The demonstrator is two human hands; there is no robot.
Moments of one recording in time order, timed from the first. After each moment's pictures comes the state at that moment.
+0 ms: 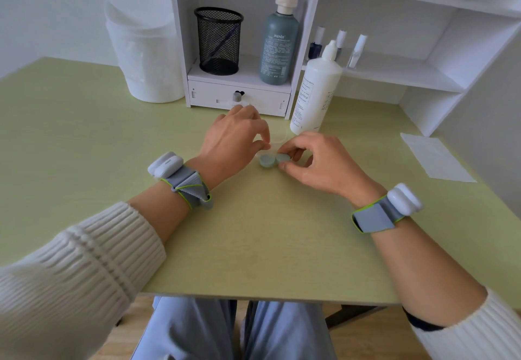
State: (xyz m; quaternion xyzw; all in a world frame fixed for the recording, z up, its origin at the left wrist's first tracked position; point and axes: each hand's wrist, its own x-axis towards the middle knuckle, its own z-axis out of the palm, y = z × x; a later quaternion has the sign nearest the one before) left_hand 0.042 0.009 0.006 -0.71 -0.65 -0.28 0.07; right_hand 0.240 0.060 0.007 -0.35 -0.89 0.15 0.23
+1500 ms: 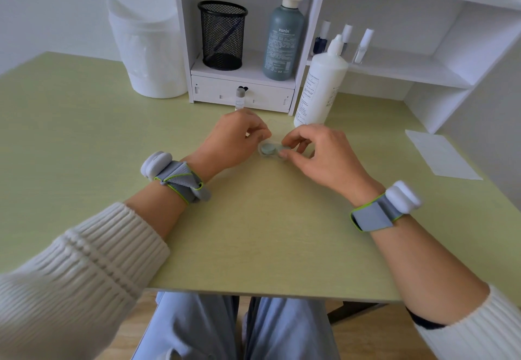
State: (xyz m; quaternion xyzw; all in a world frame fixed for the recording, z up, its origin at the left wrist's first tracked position) left_hand 0.035 0.011 0.004 -0.67 -0.64 -0.36 -0.10; right_hand 0.233 0.058 0.004 -0.38 -0.87 0.15 0.28
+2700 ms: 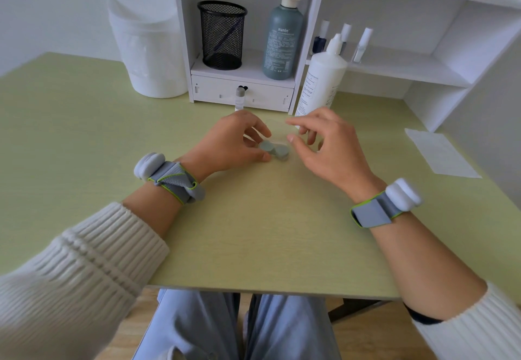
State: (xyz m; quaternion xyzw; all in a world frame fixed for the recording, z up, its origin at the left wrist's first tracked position) left_hand 0.033 -0.001 0.006 -0.66 -0.62 -0.37 -0.19; right_hand 0.236 0.059 0.009 -0.34 -0.86 0.10 0.37
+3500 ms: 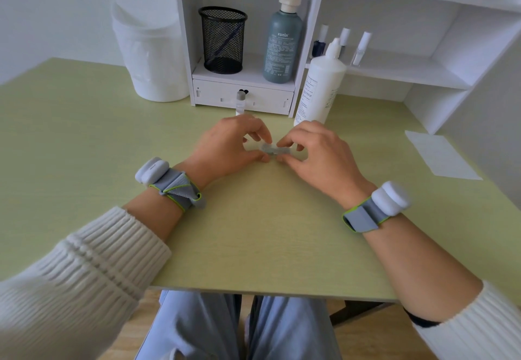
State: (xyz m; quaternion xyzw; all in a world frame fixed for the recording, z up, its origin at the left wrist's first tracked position) left_hand 0.029 -0.007 0.002 -0.70 -0.61 -0.36 -0.10; right_hand 0.230 0.051 0.003 -0.35 -0.89 0.03 0.29
